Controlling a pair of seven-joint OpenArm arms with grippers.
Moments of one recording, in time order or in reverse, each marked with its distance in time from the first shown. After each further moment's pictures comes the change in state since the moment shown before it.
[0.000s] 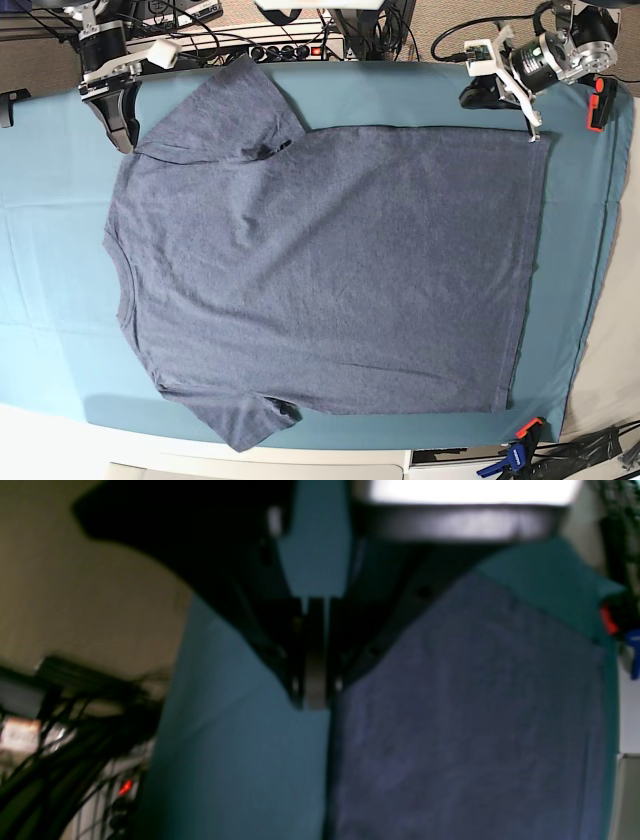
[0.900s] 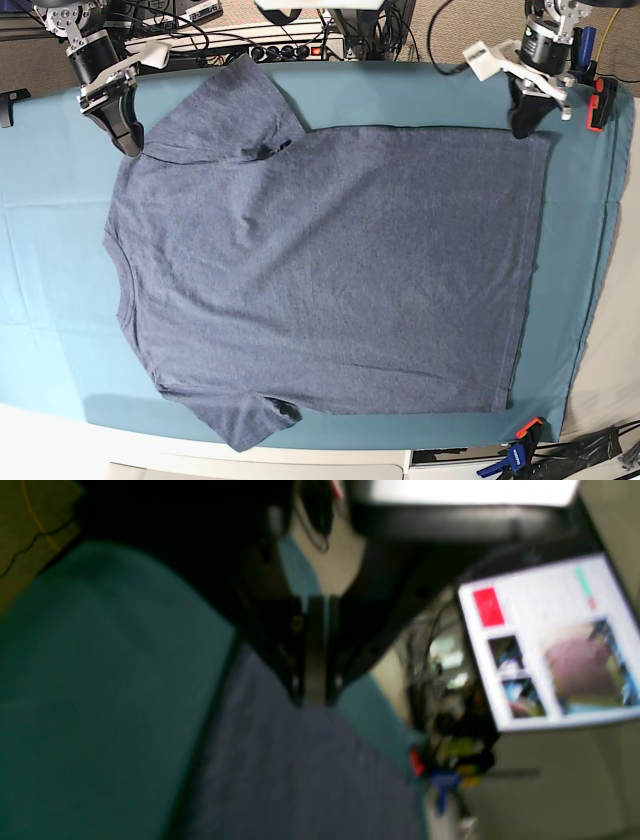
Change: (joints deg) left arm 9.6 -7.2 16.3 0.0 1.5 45.6 33.9; right arm 0.2 6.9 -1.5 0.0 2.2 3.1 4.2
